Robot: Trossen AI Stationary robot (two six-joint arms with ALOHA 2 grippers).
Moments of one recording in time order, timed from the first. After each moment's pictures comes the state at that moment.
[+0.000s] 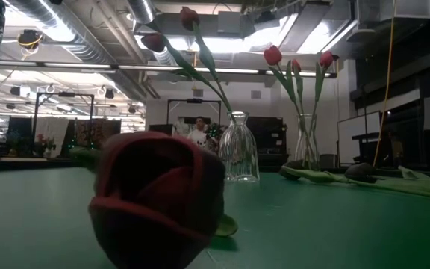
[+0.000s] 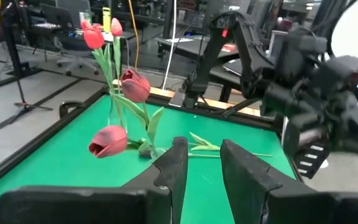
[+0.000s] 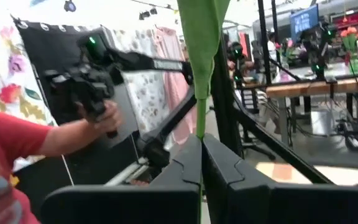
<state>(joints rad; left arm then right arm) -0.53 0.52 0.79 -0.46 -0.66 -0.31 0.39 2.03 1.46 0.76 -0.14 0.23</state>
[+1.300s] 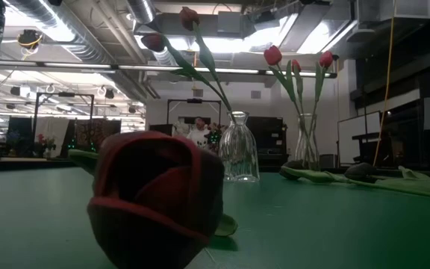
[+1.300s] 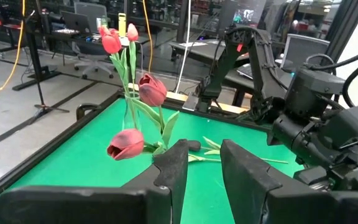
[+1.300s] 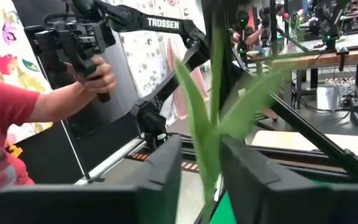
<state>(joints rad) -0.53 0.52 0.79 -0.46 -0.72 -0.31 0.37 2.15 1.50 0.74 -0.20 0.21</state>
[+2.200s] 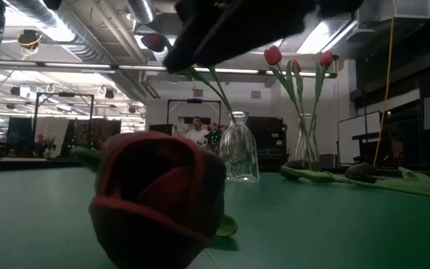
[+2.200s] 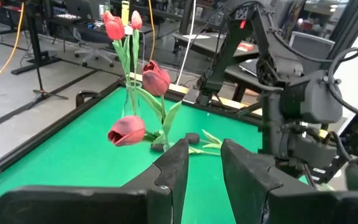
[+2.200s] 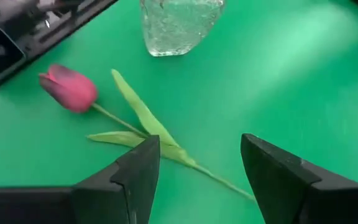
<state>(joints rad) -0.53 0.52 0.79 -0.50 -0.72 -0.39 0.35 1.97 1.50 -0.36 -0.07 -0.37</state>
